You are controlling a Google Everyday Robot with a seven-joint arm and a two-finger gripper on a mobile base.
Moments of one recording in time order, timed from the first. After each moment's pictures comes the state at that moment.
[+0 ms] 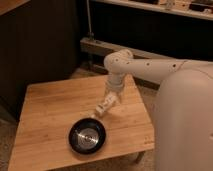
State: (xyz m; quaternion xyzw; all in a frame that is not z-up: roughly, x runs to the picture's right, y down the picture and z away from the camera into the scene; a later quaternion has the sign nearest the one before) arm 0.047 0.043 0.809 -0.22 0.25 0.80 0.50
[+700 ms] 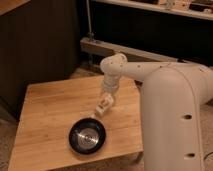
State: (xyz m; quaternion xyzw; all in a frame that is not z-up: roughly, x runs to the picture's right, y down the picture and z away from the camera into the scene) arm 0.013 0.051 0.857 -0.23 0.26 0.79 0.50
